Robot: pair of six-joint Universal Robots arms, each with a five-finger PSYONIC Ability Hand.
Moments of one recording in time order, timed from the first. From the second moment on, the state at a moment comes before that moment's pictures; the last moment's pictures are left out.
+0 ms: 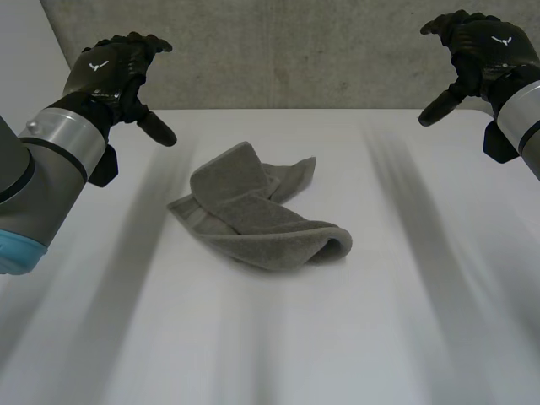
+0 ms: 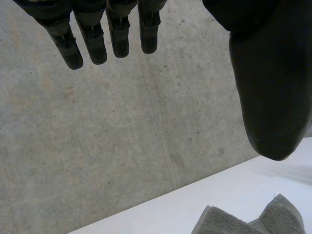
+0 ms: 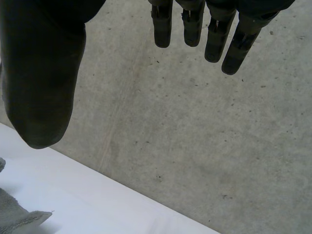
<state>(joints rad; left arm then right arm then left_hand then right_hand) 4.37 -1.80 -1.38 3.29 -1.48 3.07 1.78 -1.28 1.23 -0.05 1.36 3.15 0.28 0.24 0.22 0.22 0.05 0.24 0.25 0.18 0.23 0.06</state>
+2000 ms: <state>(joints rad) 4.31 -2.05 -1.53 3.23 -1.37 3.31 1.94 -1.02 1.72 -0.37 1.26 3.63 0.41 0.37 0.22 0.22 0.16 0.41 0.41 0.18 0.23 0.20</state>
